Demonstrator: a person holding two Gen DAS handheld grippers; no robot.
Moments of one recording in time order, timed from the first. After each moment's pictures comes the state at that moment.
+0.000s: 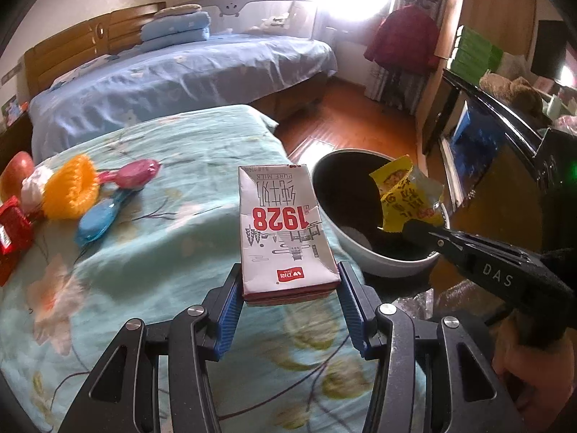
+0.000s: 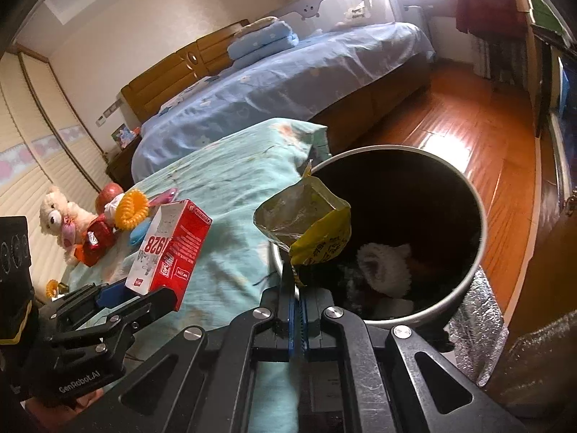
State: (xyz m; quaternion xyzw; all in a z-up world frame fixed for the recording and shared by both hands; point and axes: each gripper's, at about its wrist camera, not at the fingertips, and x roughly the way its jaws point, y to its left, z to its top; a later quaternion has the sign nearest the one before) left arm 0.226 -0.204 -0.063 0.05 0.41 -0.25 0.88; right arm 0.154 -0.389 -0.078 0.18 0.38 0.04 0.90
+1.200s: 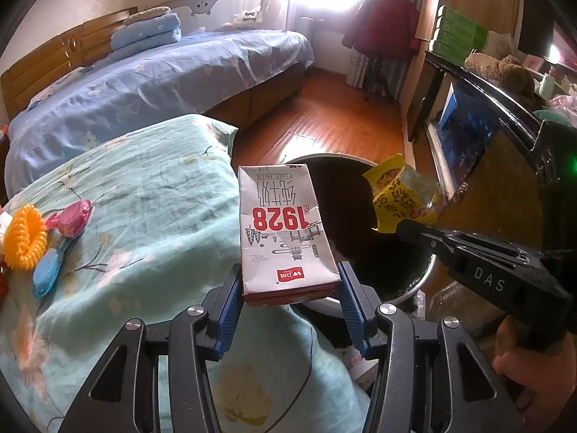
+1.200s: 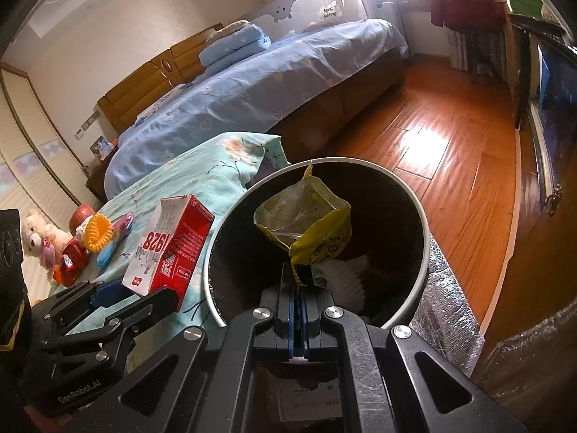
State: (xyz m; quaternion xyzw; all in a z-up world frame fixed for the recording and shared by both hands) left arm 0.257 -0.272 -0.073 0.07 0.42 -0.27 0.86; right arm 0.168 -0.443 -0.086 0.19 0.39 0.01 0.90
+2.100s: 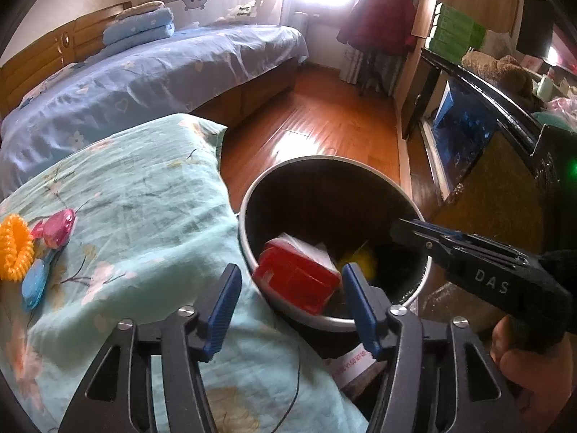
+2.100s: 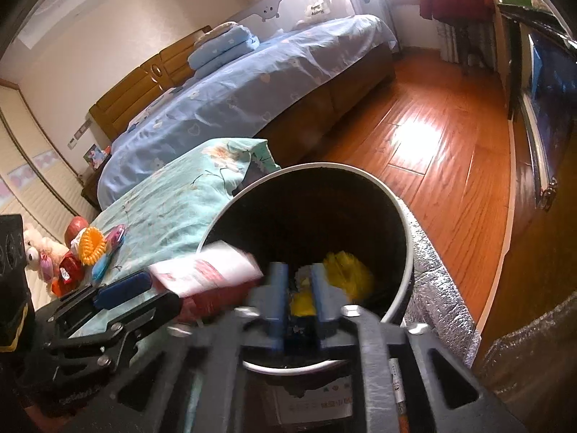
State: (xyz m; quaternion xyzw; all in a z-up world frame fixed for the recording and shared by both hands) left arm 0.269 -0.281 -0.072 0.07 0.43 -0.28 0.86; right arm 0.172 -0.457 -0.085 0.21 0.39 -0.01 0.90
